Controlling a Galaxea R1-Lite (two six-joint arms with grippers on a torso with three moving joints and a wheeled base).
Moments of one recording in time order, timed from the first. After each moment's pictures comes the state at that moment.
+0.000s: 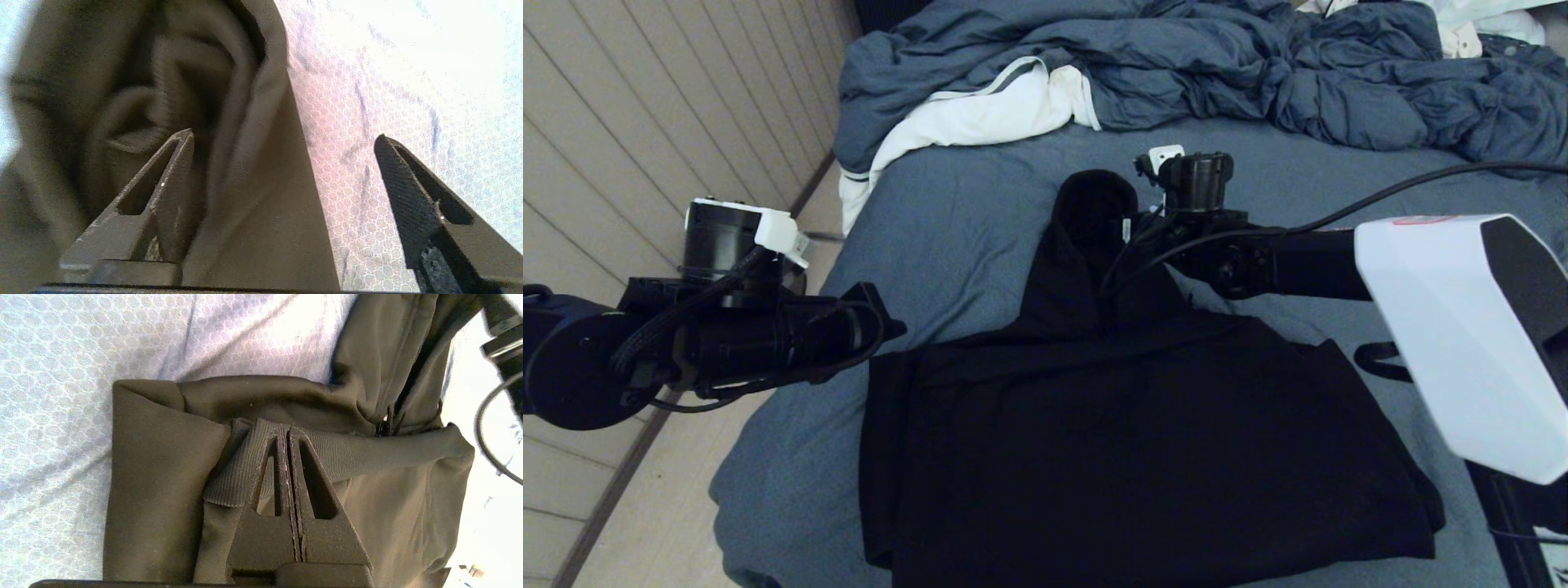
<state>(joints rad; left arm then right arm) -0.38 1.66 -0.98 -0.22 -0.14 -0.74 0.37 2.30 -1.97 -0.24 -0.35 -0.03</state>
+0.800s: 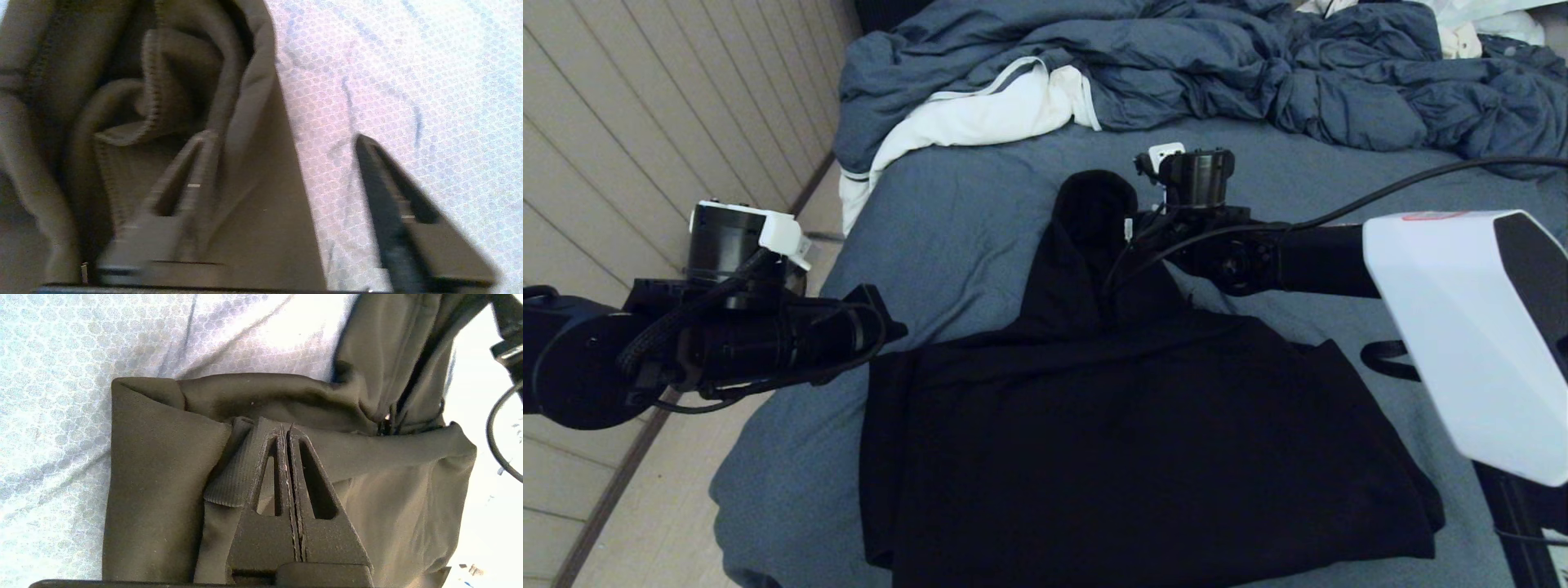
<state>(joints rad) -0.38 1.67 -0.98 -0.22 -0.14 -0.74 0.37 2.29 -1.97 -0.21 -0.38 -0.06</state>
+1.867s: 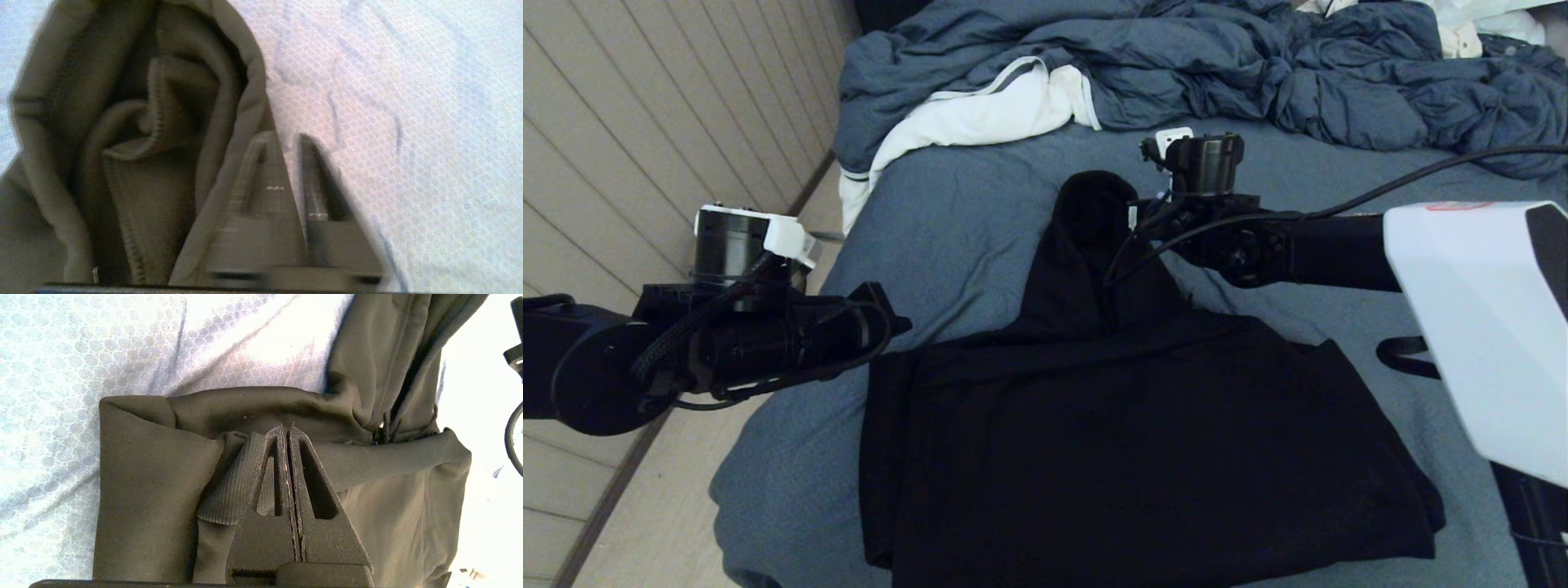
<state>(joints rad) -0.39 1.69 -0.96 -0.30 -0.14 -0.73 0.38 2.26 -1.97 -0.21 -0.41 -0.05</state>
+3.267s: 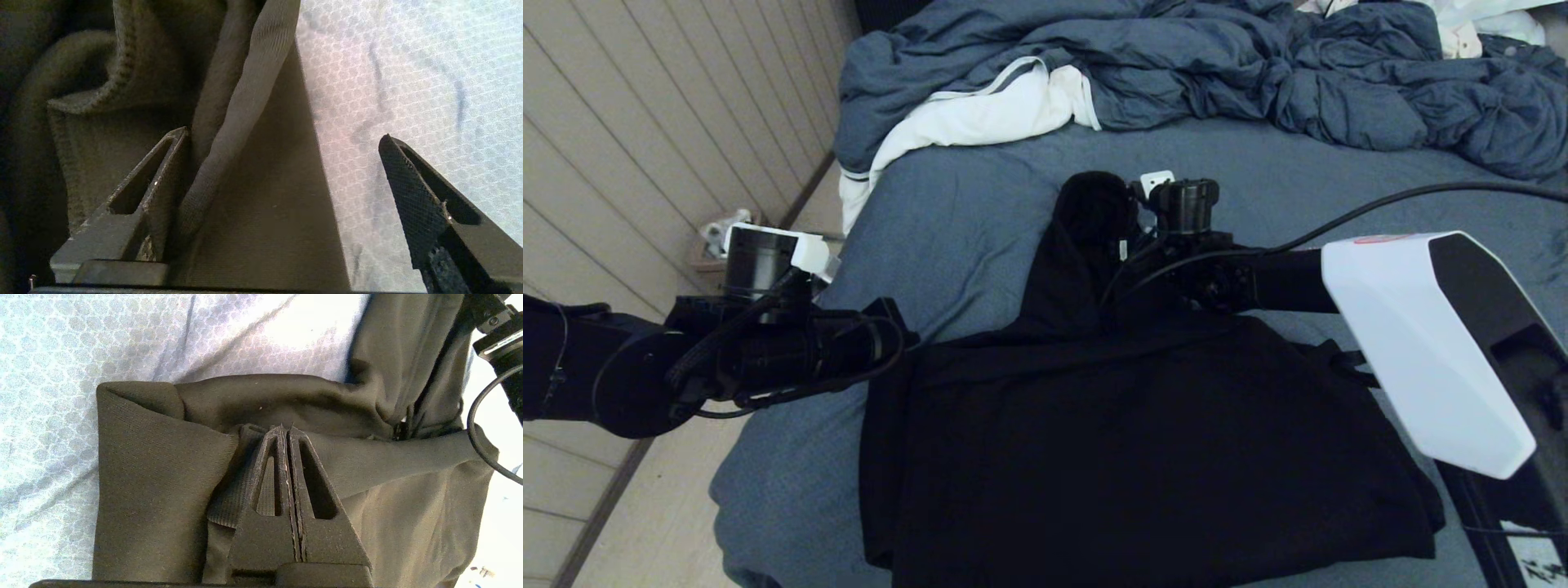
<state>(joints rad) -0.40 1.74 -0.96 -0.31 -0.12 -0.73 0.35 2.37 -1.97 -0.27 -0.36 -0.06</state>
